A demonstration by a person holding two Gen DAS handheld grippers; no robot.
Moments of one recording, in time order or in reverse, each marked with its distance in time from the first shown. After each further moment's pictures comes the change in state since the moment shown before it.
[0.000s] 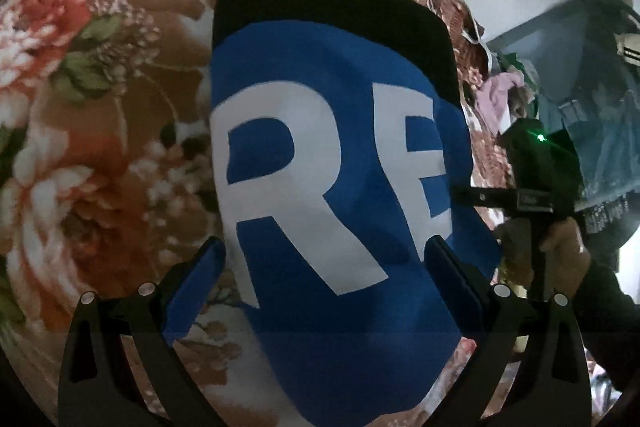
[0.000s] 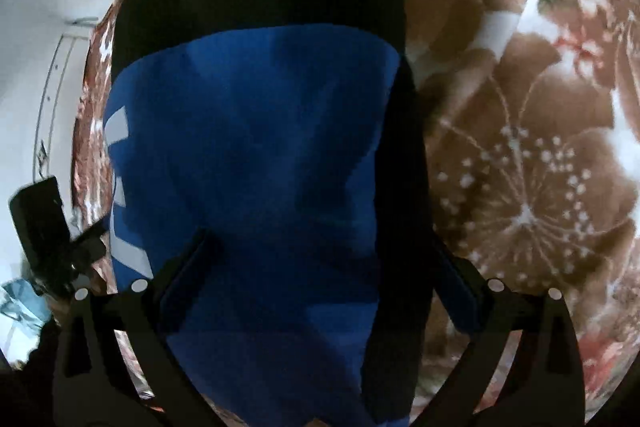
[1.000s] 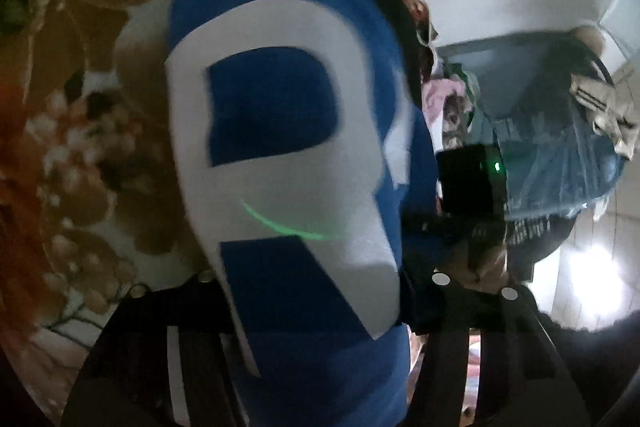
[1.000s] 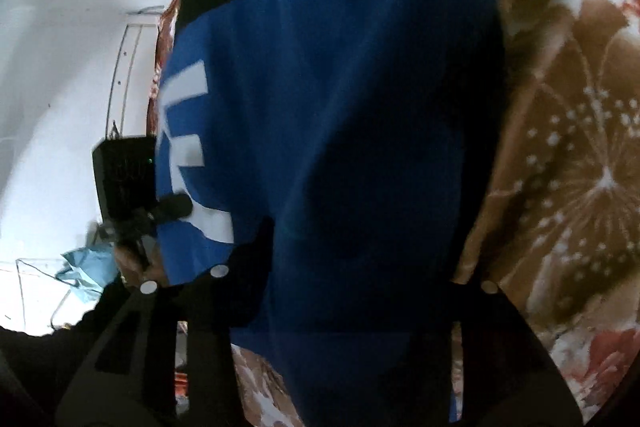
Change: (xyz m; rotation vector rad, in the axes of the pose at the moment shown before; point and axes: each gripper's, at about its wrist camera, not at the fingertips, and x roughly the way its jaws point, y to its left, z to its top) left arm 0.046 -0.018 -0.013 -0.158 0.080 -0.287; right arm 0.006 0.009 -0.033 -0.040 0.088 0.276
